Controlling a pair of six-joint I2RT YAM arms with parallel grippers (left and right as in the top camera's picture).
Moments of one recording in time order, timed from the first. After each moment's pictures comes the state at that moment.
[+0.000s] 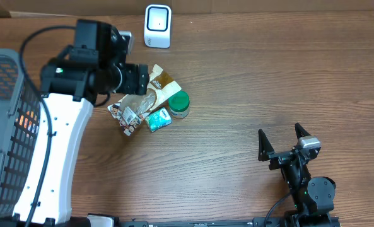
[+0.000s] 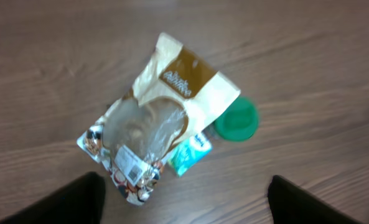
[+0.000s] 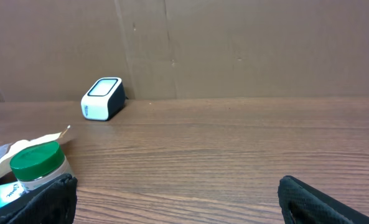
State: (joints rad) left arm -0.16 1.54 1.68 -1.17 0.15 -0.08; right arm 0.11 0.03 0.02 -0.03 -0.08 0.10
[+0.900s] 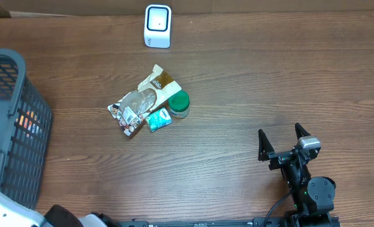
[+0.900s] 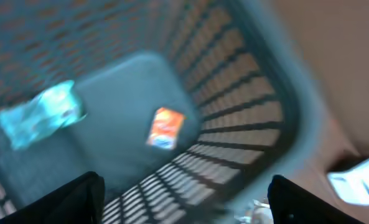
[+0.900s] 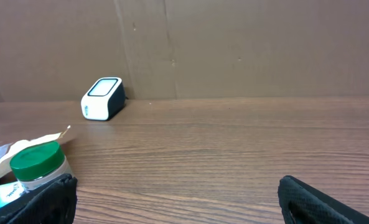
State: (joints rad) left arm 0.86 1.52 1.98 -1.35 0.17 -0.27; right arm 0.11 0.03 0.02 -0.03 -0.08 0.10
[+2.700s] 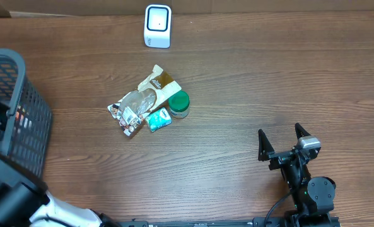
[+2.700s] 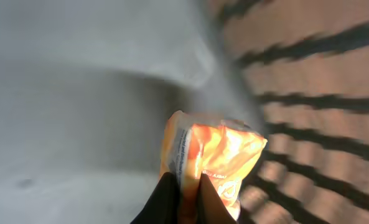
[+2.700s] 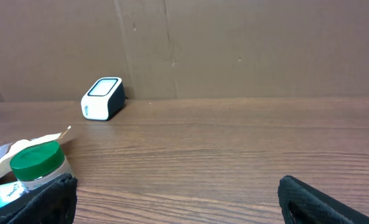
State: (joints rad) left arm 0.84 1.90 1.54 -0.88 0.25 -0.18; right arm 0.11 0.03 0.02 -0.03 -0.08 0.10
